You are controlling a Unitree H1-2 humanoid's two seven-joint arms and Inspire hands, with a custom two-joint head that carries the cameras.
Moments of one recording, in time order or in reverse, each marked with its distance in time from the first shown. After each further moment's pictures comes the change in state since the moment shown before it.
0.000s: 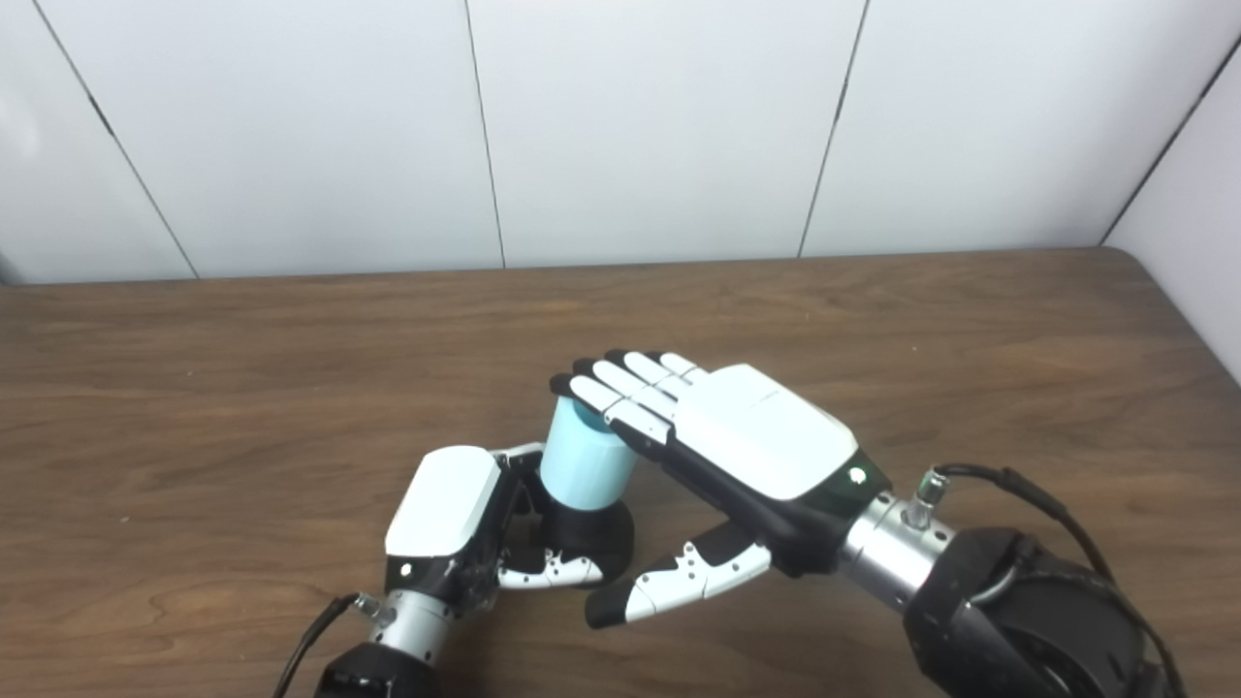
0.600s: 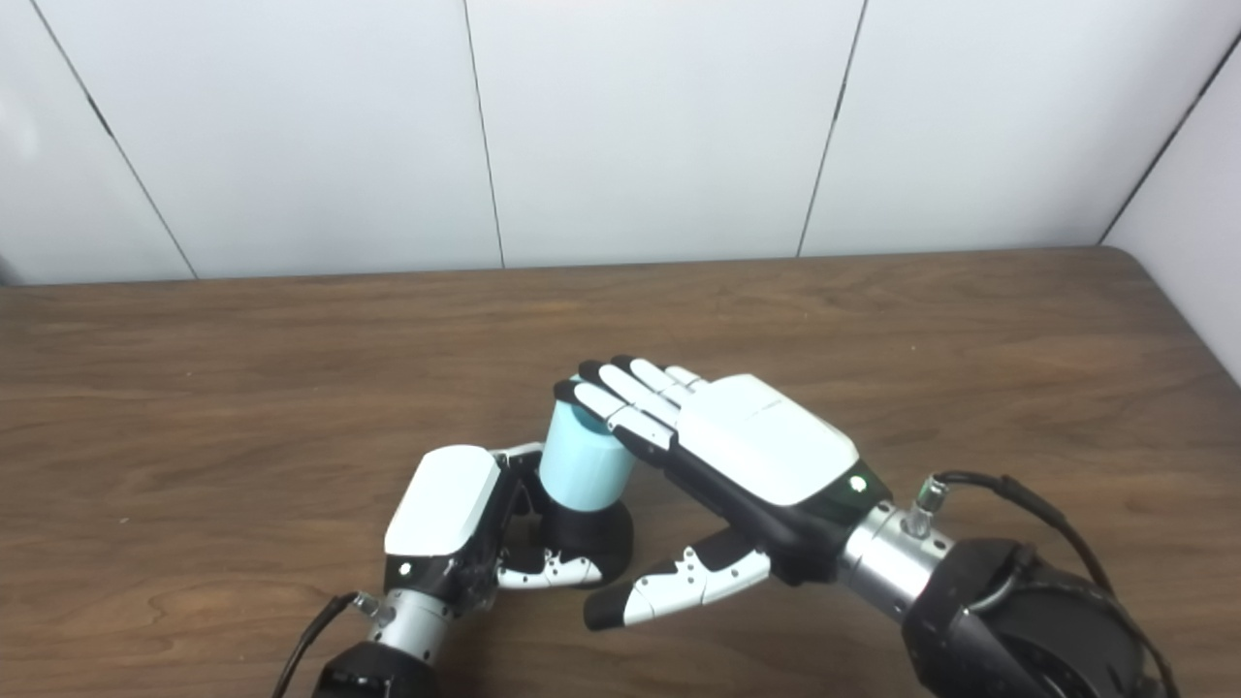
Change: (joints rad) left arm -0.002 0.002 0.001 -0.003 0.000 0.000 -0.010; right arm 0.029 0.019 0.007 -0.014 -0.003 0.023 0.019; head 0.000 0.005
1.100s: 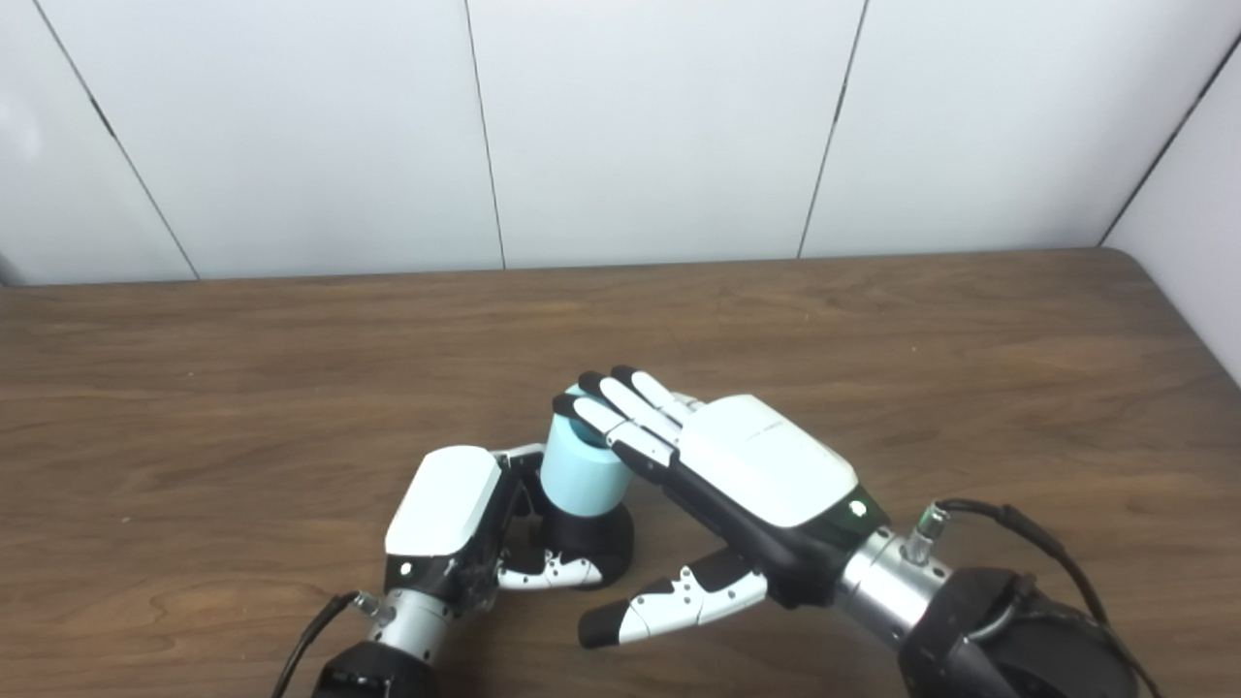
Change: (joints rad) left arm 0.000 0.000 0.001 -0.003 0.001 0.001 -0.008; right arm 0.049 0.006 0.041 -0.005 -0.010 0.023 -0.062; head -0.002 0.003
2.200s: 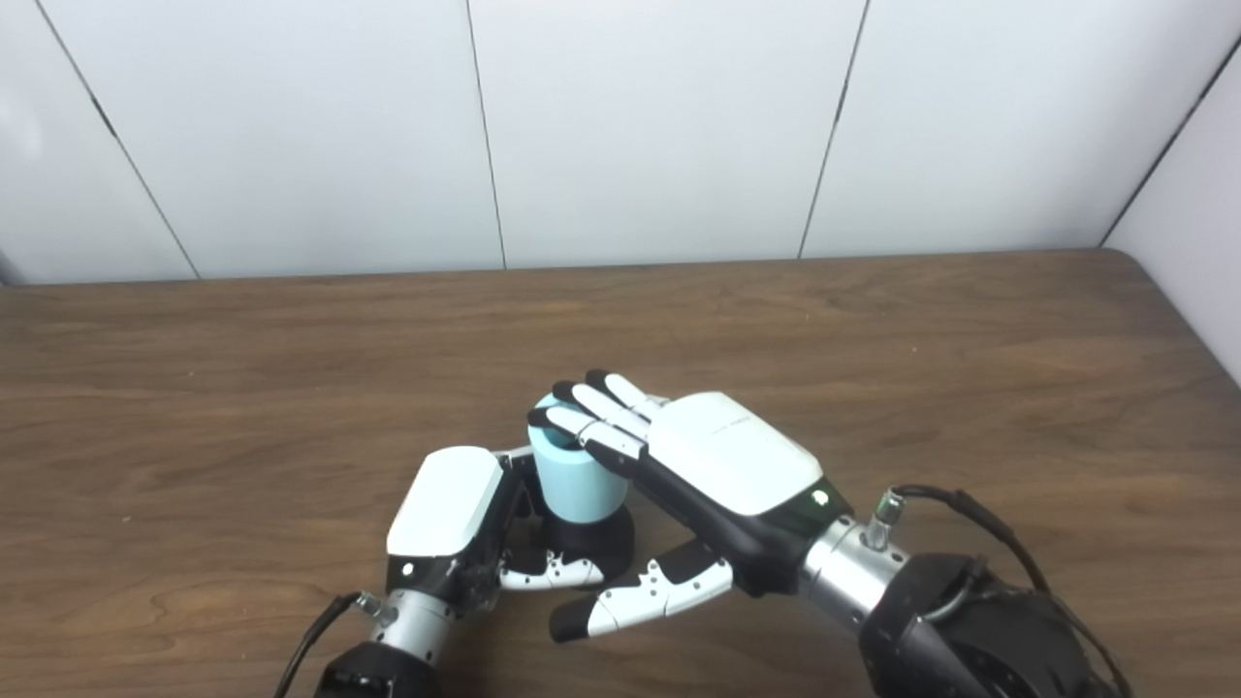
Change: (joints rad) left arm 0.000 -0.006 -0.011 0.001 0.008 0.005 -0.001; right arm -0.035 -0.028 0.111 0.041 -0.053 0.078 -0.055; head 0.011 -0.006
